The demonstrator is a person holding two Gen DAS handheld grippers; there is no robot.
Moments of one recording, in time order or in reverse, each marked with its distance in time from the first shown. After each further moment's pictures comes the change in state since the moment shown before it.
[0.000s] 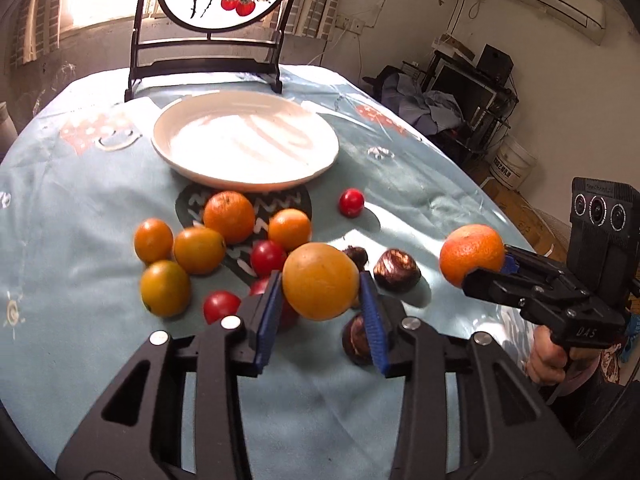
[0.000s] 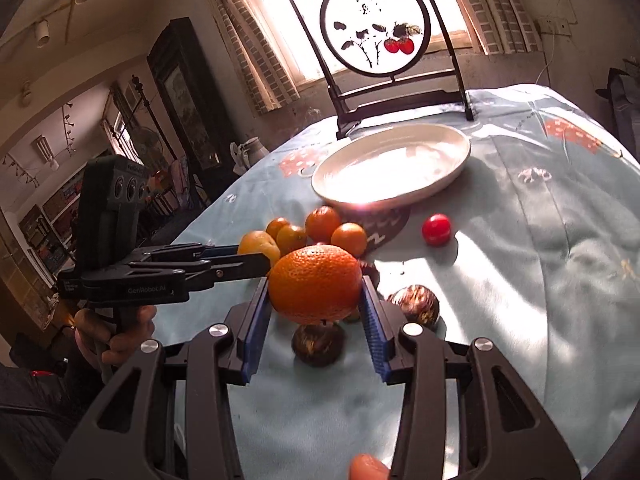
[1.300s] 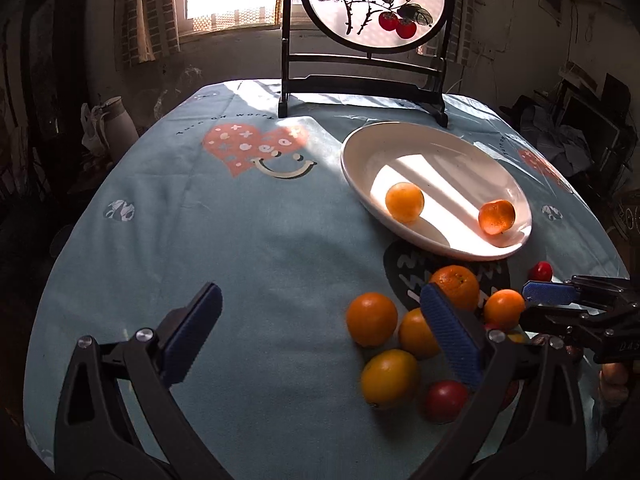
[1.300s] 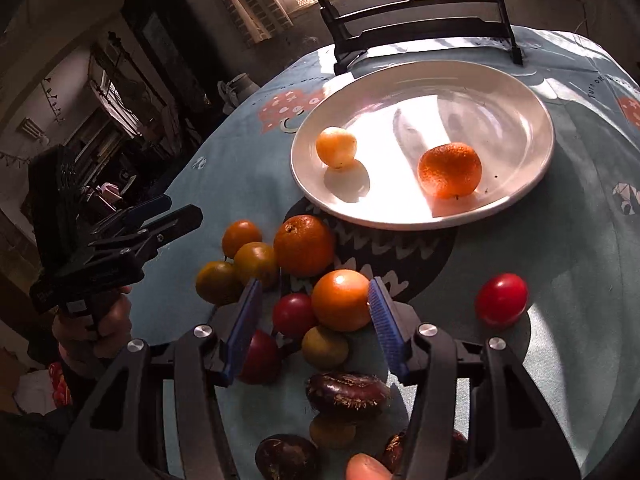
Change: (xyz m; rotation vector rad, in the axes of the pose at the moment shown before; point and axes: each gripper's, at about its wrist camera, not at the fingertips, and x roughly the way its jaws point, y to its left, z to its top) left arm 0.000 0.102 0.023 -0.136 -0.046 0.450; right arm 0.142 -0.024 0.050 0.043 0.338 0.043
